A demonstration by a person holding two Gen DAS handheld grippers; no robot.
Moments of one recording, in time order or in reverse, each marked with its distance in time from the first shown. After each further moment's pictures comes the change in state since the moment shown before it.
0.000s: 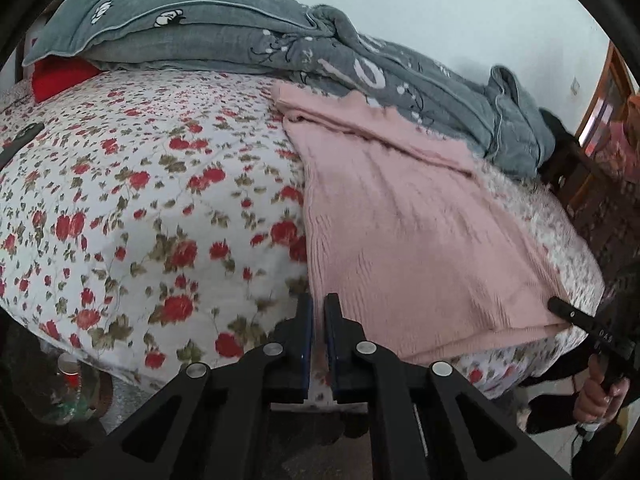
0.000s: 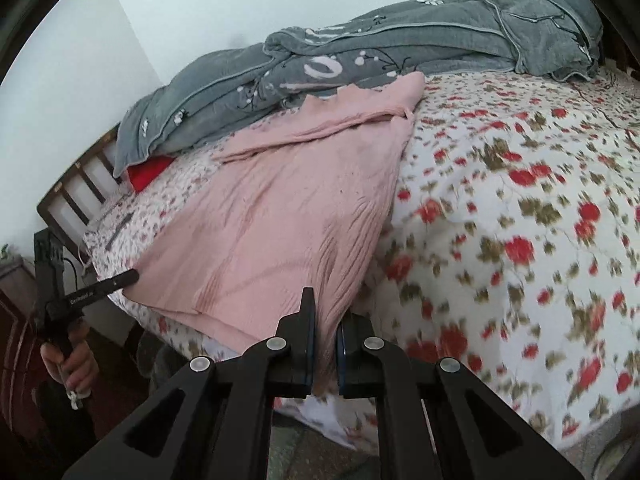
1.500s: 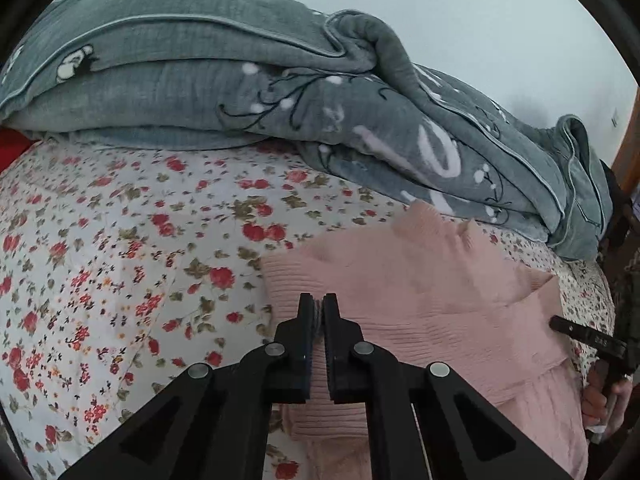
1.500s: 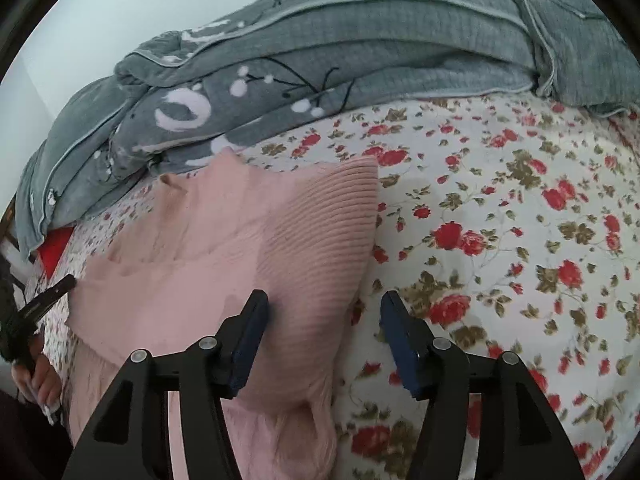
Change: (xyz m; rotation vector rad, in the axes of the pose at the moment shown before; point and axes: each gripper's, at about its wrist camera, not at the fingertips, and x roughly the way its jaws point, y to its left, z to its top) left arm 0.187 0.032 0.267 0.016 -0.055 0.012; right arm 0.202 -0.102 0.255 0.165 0.059 -0.184
